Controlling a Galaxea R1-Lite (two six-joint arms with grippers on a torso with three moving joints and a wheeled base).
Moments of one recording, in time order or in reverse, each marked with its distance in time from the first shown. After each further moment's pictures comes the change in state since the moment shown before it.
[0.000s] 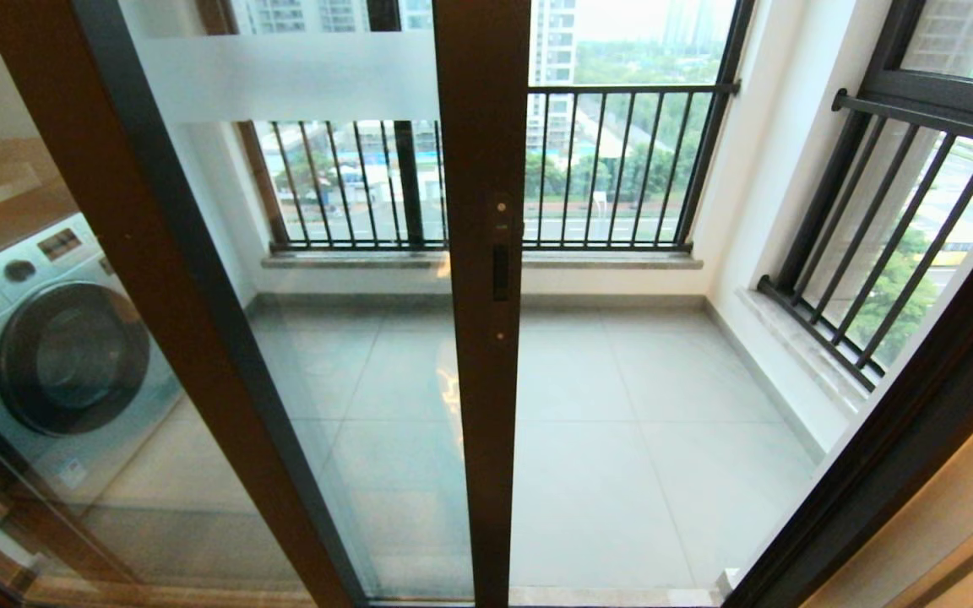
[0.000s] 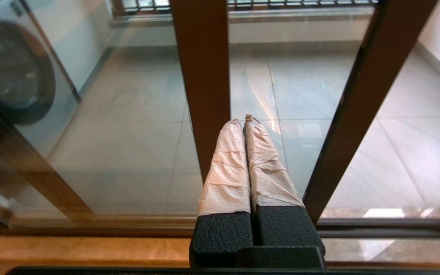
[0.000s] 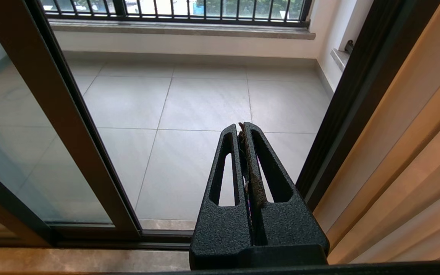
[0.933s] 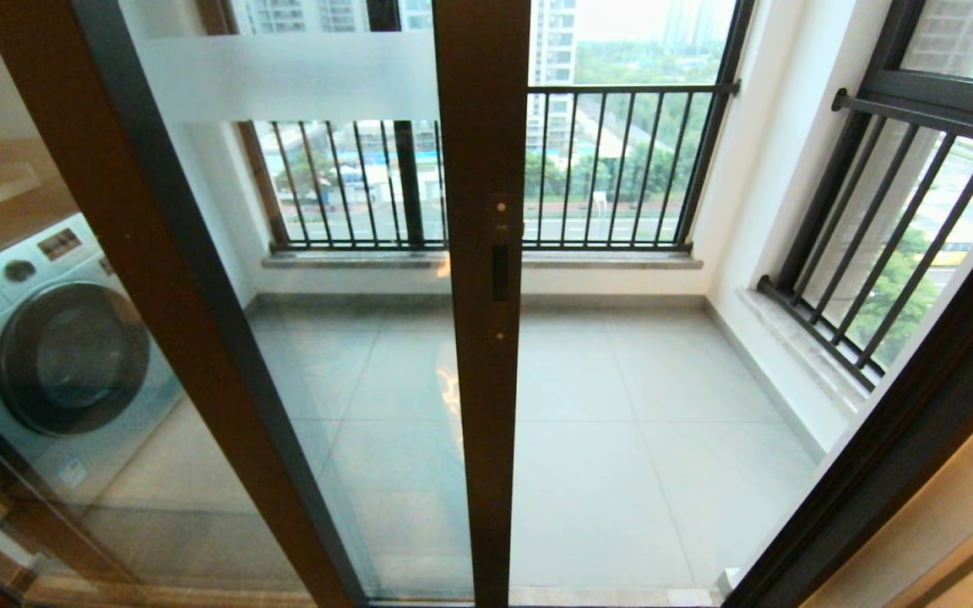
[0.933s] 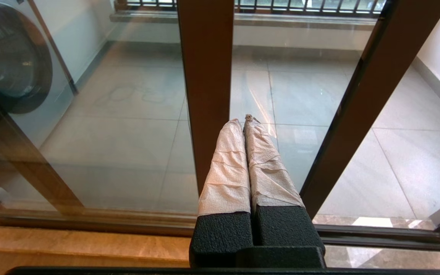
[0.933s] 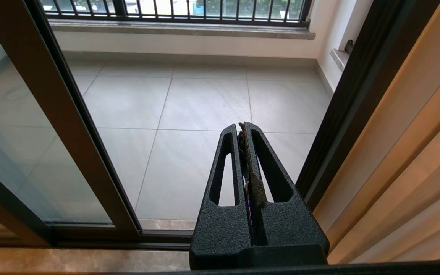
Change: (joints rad) left arm 0.000 0.000 0.003 -0.006 0.018 -0.054; right arm 0.000 0.000 0.000 0.000 0.000 0.000
